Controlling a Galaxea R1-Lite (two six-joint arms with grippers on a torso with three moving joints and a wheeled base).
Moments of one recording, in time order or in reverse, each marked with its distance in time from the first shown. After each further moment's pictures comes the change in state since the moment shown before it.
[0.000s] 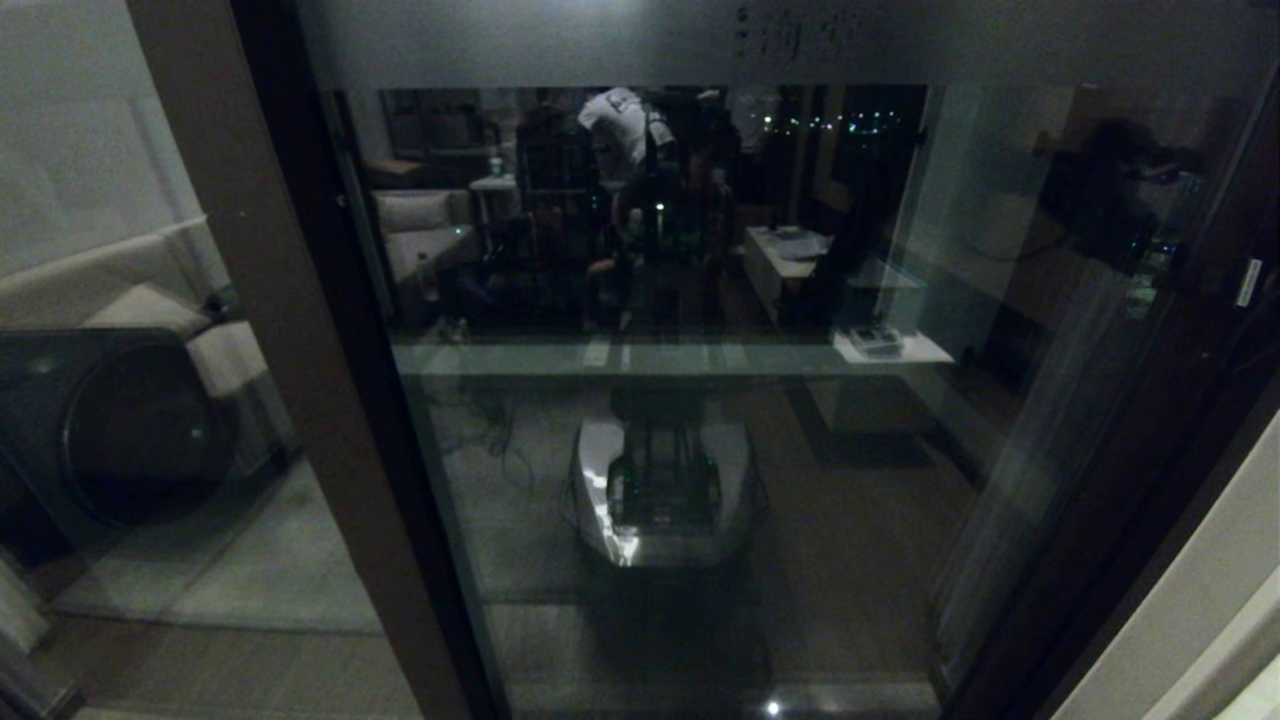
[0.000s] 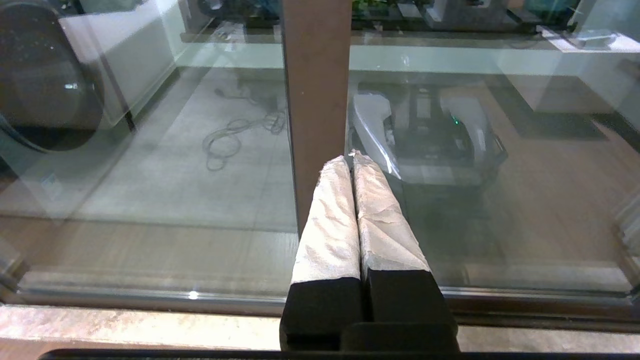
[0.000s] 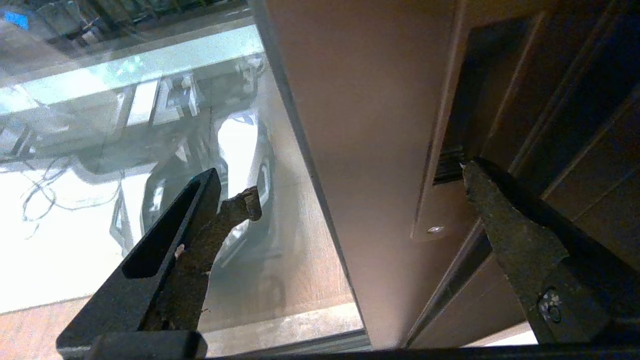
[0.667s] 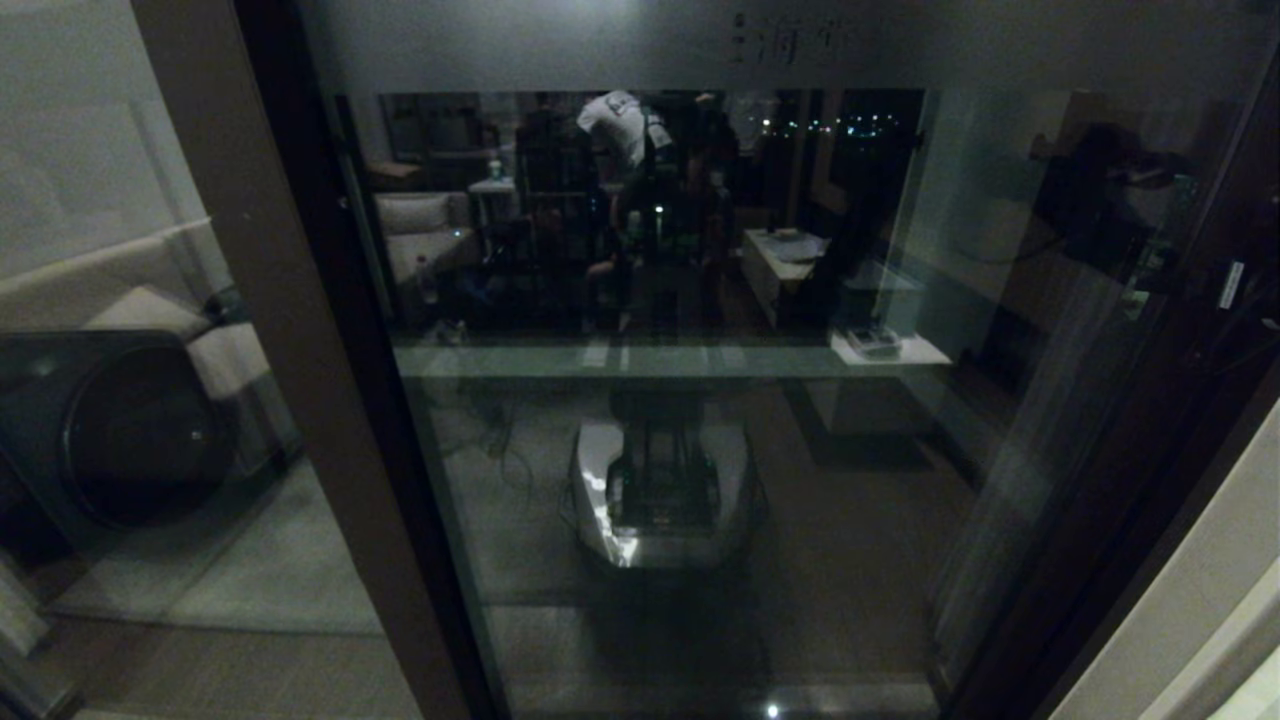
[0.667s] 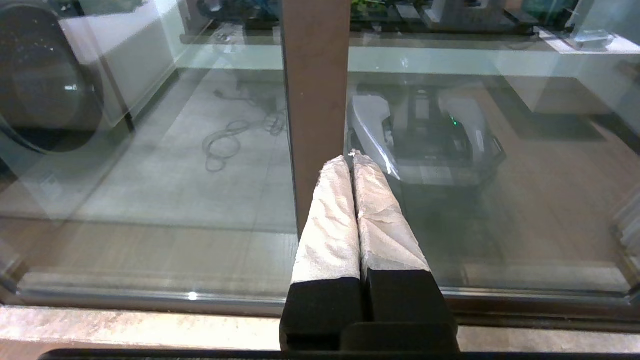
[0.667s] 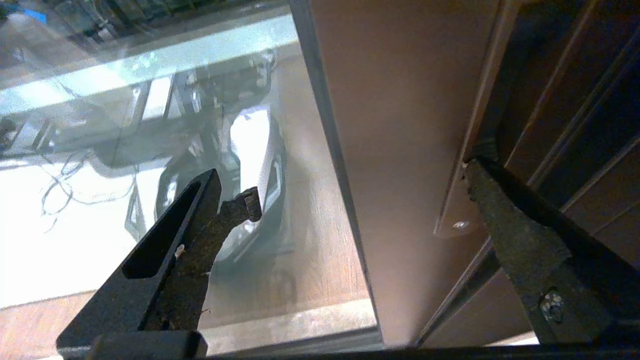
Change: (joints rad) left arm 0.000 0.000 0.000 0.000 0.000 0.000; right arm 0.027 0.018 0.002 -0.020 0.002 0.017
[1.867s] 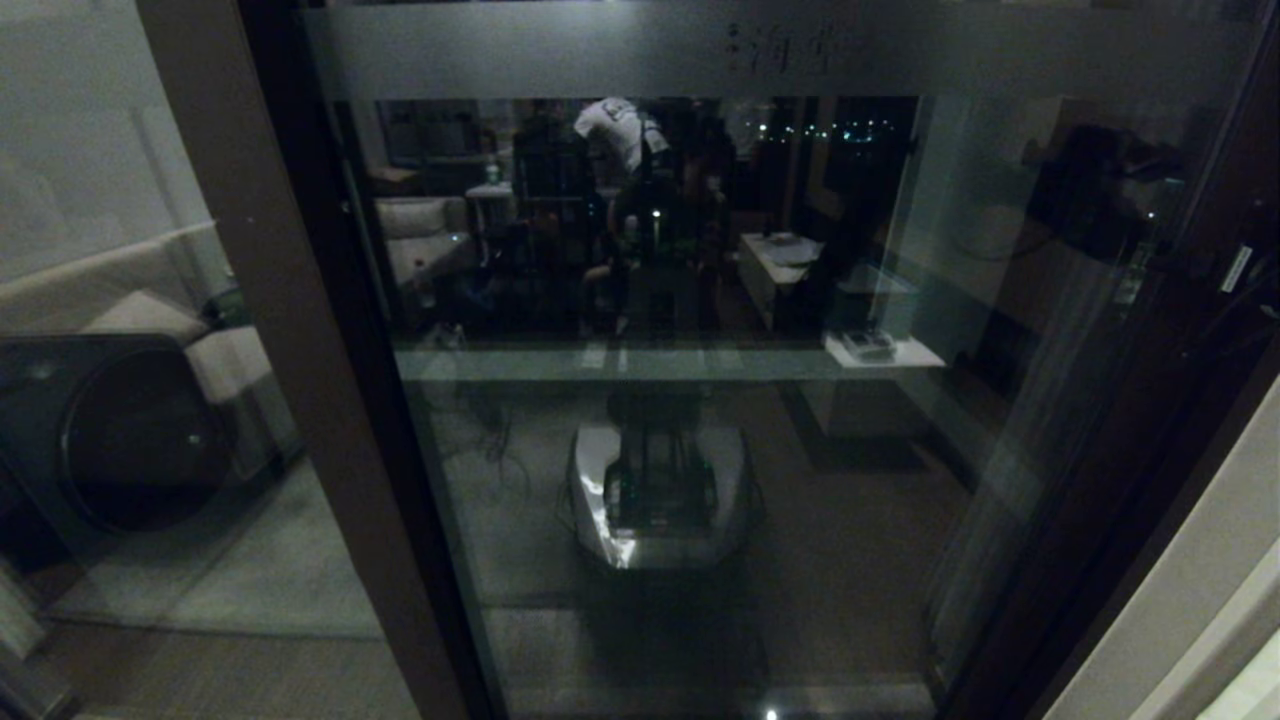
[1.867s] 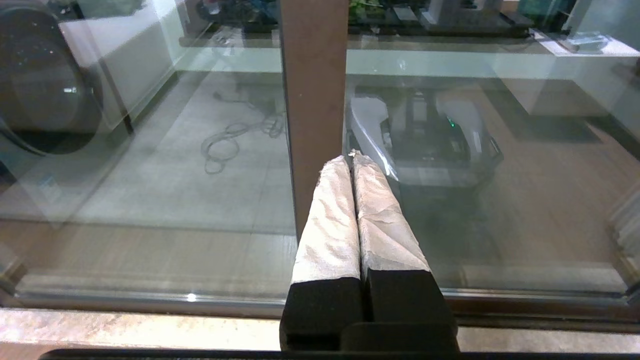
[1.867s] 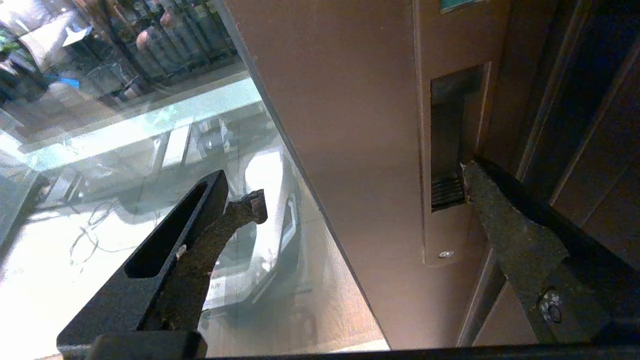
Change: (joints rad) left arm 0.000 0.000 0.000 0.000 0.000 0.000; right arm 0.019 0.050 -0.004 -0.136 -0.008 0.109
